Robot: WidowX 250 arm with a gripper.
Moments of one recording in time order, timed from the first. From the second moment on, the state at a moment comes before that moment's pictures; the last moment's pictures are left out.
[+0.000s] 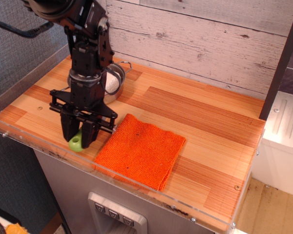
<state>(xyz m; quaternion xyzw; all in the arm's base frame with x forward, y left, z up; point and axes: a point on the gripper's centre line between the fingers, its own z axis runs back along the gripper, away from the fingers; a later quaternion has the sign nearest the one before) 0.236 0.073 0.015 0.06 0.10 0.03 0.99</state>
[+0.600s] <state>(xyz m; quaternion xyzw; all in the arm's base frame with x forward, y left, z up) 0.239 0.068 0.023 0.07 0.08 -0.01 0.99</state>
